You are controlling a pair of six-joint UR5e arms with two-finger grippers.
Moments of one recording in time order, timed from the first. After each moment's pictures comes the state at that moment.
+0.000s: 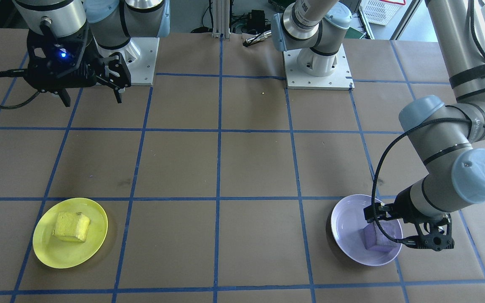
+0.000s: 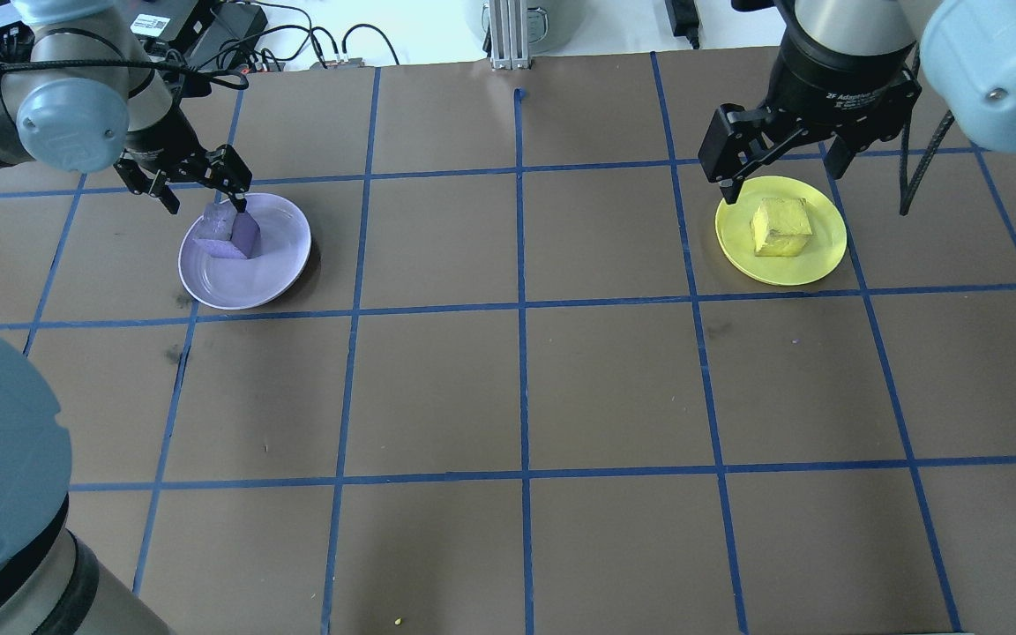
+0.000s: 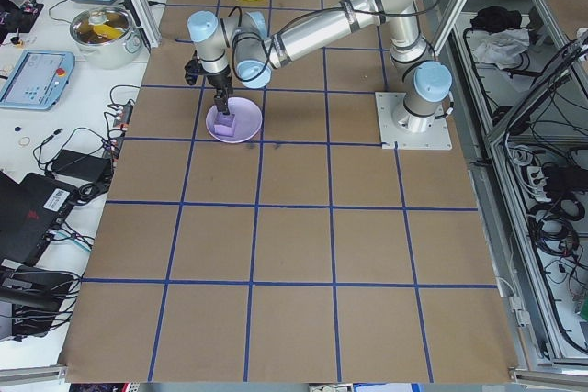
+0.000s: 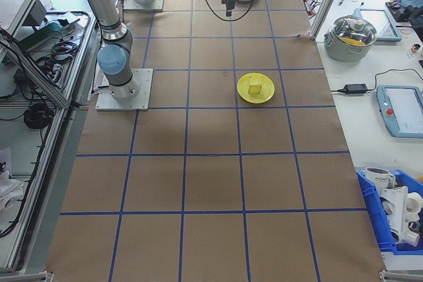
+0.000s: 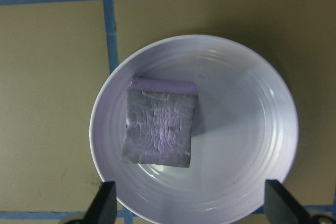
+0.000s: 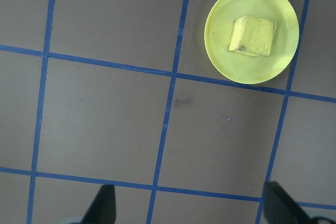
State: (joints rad) left arm -1.33 -2.06 -1.47 -1.24 1.62 0.25; right arm 1.62 -1.57 1.52 -1.54 -1.64 -0.12
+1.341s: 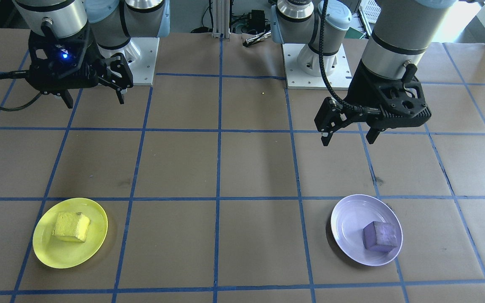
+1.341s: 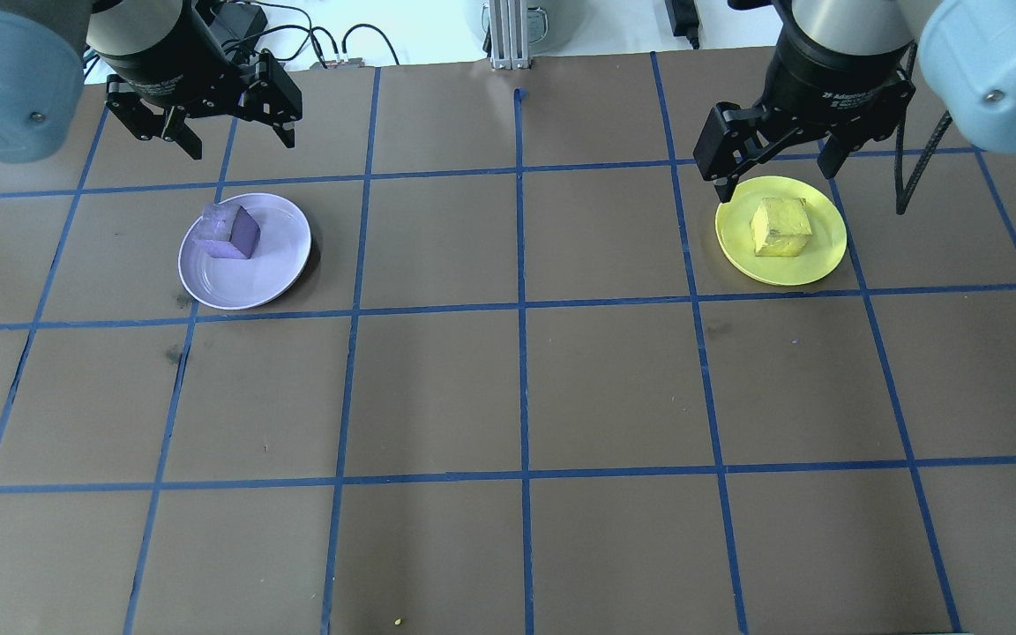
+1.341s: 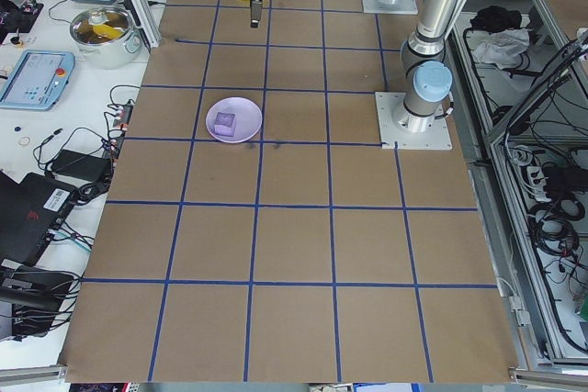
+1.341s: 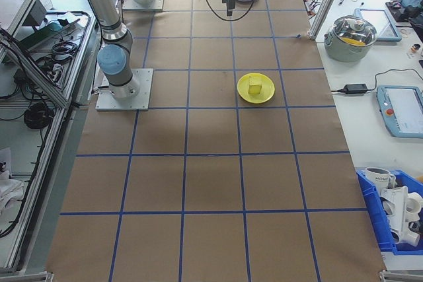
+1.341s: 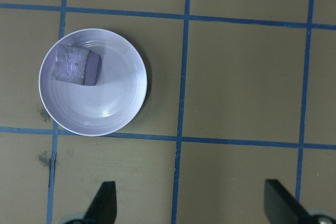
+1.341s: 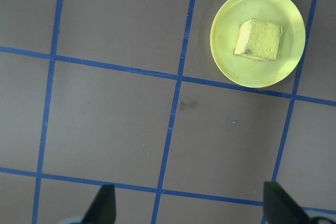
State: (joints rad) left arm -1.55 -1.64 -1.54 -1.38 1.56 -0.06; right arm 1.62 -1.57 1.52 -1.55 -1.62 -0.13
